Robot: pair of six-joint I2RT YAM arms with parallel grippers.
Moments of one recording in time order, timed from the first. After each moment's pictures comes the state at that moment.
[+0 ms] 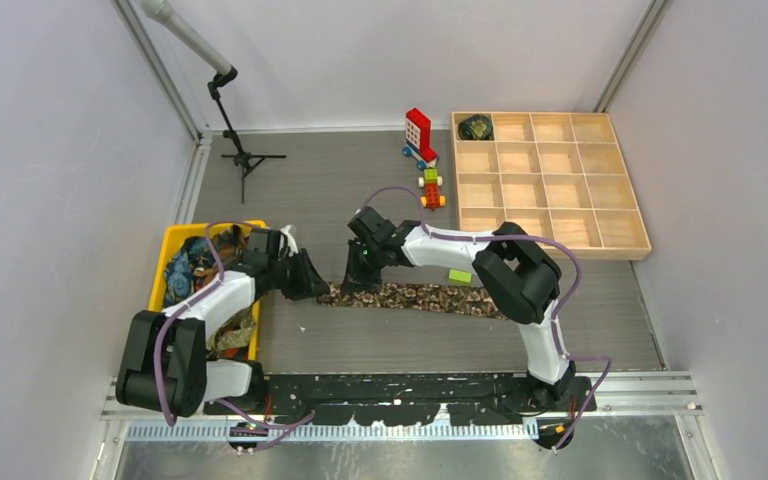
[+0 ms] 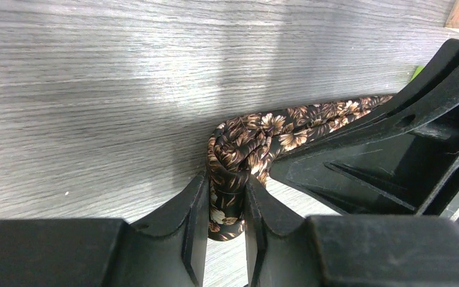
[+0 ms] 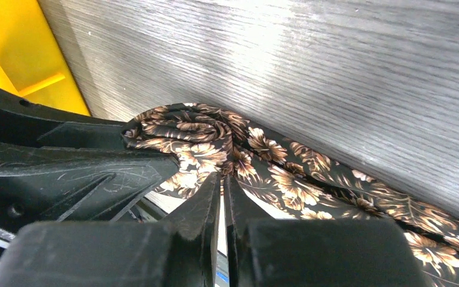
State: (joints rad) left arm -0.18 1.28 0.53 -0.23 0.45 -0.56; right arm 0.89 2.04 1.39 -0.33 -0.31 0.96
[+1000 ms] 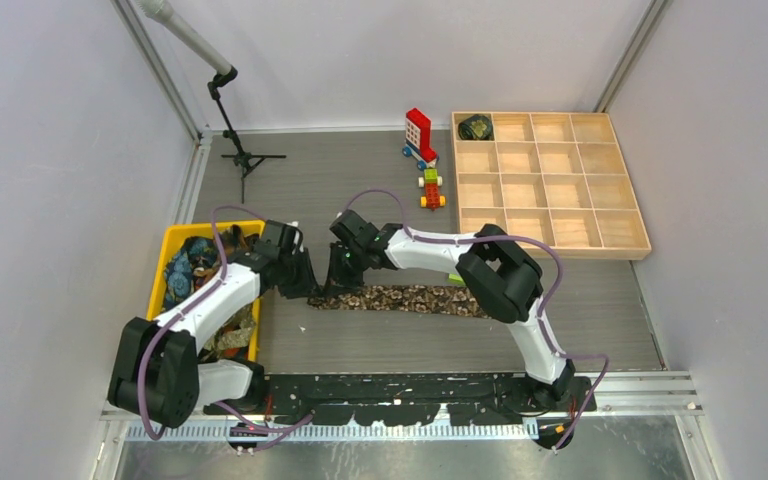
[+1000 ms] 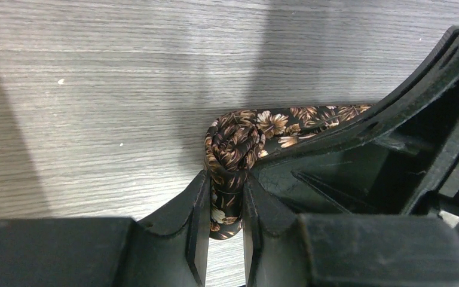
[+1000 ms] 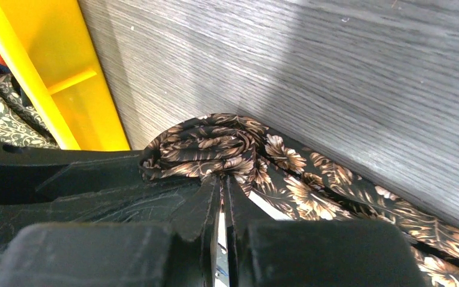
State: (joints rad) left arm -0.32 1.23 0.66 -0.50 0.15 -0.52; right arm 0.95 2.13 1.51 -0.31 -0.34 0.99
